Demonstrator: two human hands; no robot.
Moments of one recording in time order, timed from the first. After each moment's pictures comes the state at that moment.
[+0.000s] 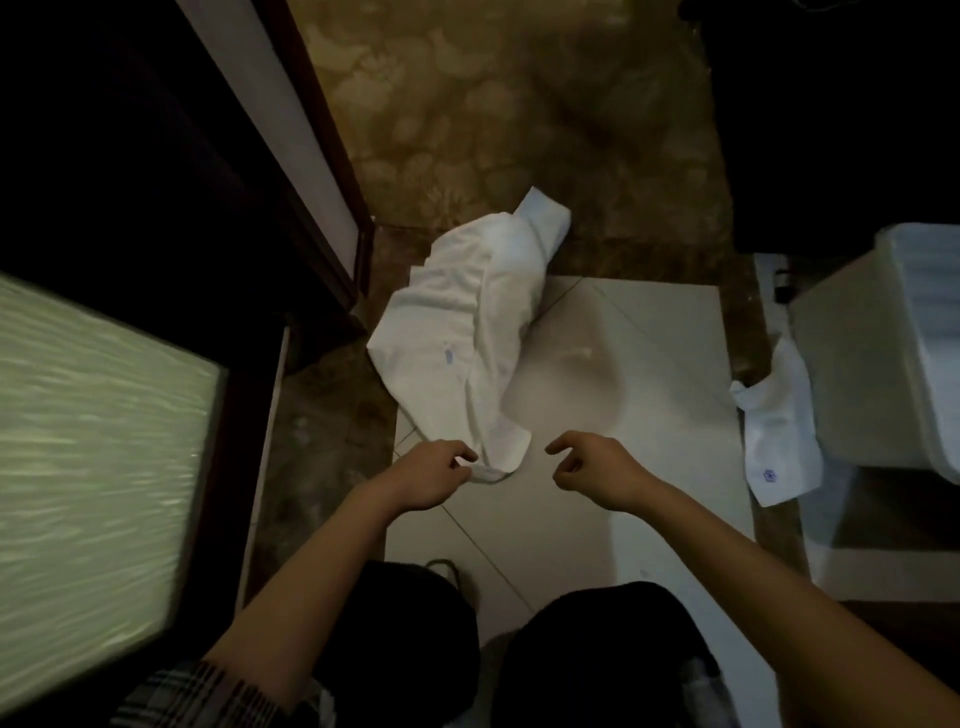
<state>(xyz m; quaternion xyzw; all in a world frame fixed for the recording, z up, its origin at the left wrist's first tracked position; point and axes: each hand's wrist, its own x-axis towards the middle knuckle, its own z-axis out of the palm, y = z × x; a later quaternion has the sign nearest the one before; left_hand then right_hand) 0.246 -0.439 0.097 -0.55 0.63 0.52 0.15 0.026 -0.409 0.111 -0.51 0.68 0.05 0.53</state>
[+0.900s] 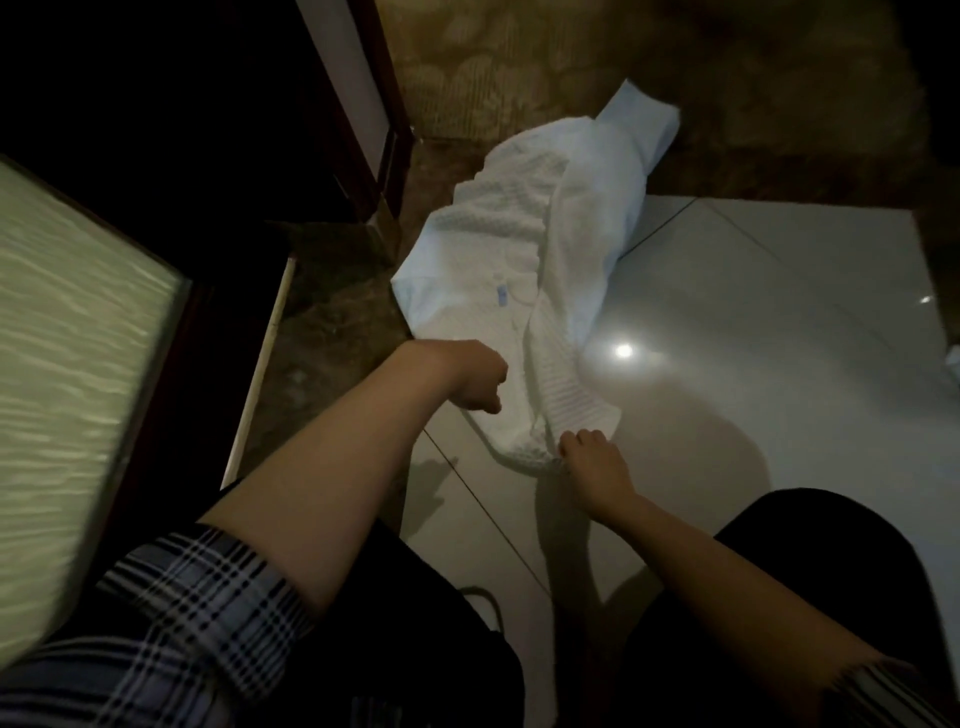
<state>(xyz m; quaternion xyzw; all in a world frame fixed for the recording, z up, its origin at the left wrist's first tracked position) 0.249 -0.495 -0.096 -0.45 0.78 0.27 0.35 0.086 -0.381 -0.262 -0.73 0.64 0.08 0.24</state>
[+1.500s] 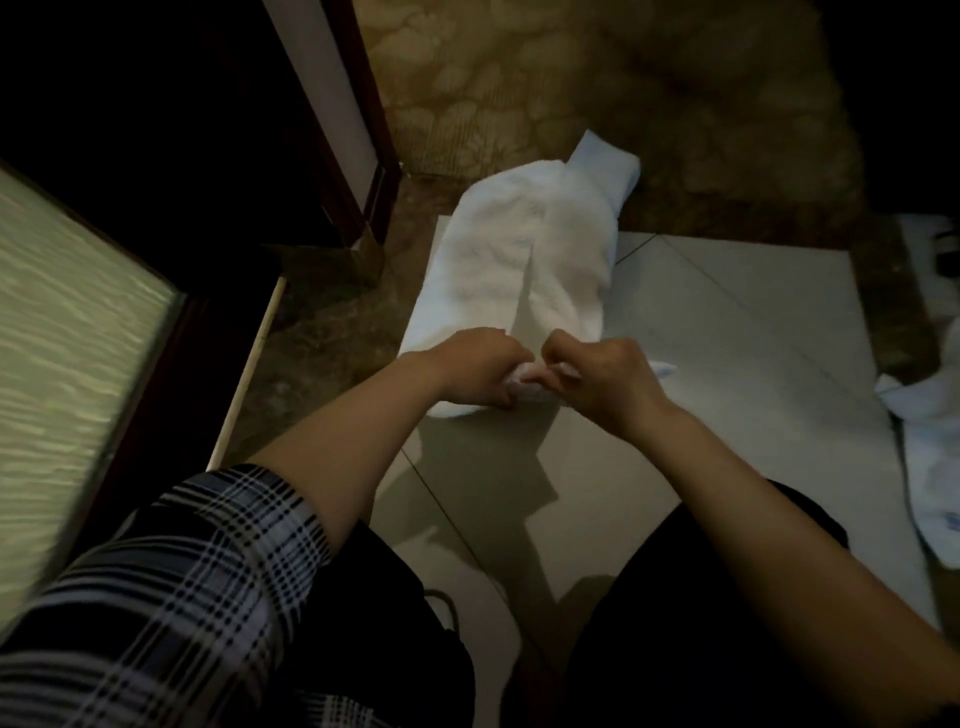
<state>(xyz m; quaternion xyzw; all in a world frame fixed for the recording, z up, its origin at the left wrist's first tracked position) 0.206 -0.492 -0.085 -0.38 0.89 0.22 0.09 0.036 -0.444 -0.082 -0.84 0.47 -0.27 0.06</state>
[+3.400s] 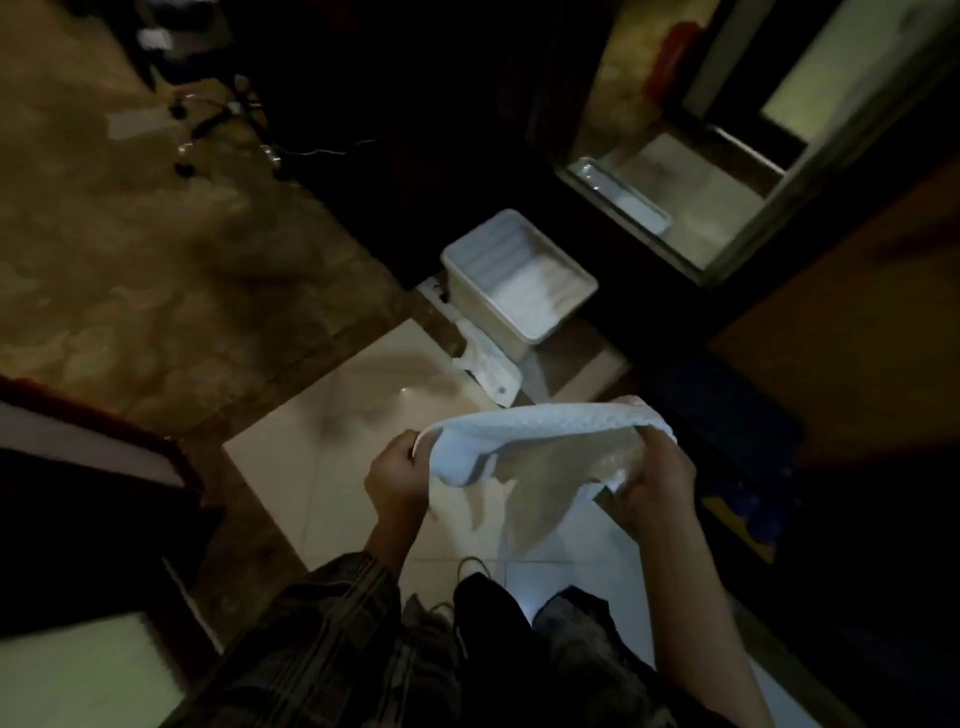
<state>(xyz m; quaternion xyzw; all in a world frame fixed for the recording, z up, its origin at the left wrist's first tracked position) 0.073 -0.259 0.478 -0.49 0.75 0.43 -0.14 -0.078 -0.084 0.571 0.41 0.60 -0.64 0.24</state>
